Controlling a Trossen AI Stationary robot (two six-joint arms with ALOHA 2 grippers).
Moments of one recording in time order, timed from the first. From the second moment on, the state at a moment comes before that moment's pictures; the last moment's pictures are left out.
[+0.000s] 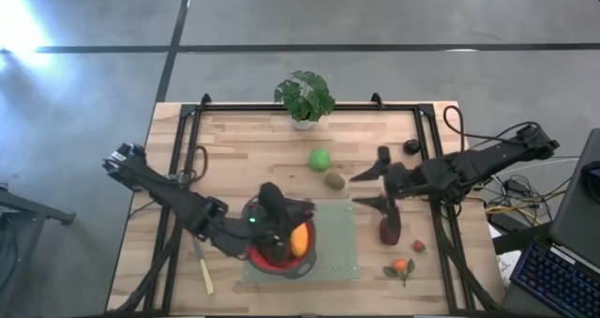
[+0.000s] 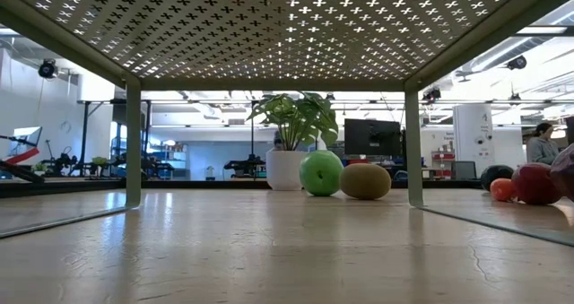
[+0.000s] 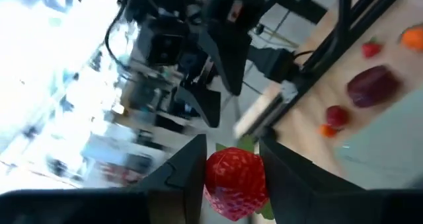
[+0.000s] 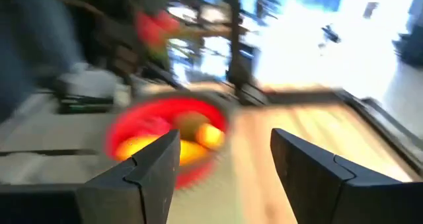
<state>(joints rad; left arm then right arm) -0.56 1.56 1.55 -0.18 -0.90 0.90 0.38 1.01 0.97 -0.19 0.35 0.18</state>
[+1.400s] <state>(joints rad) -0.49 1.50 1.55 -1.05 -0.24 -0.26 0.38 0.96 0.95 -0.58 0.81 0.45</state>
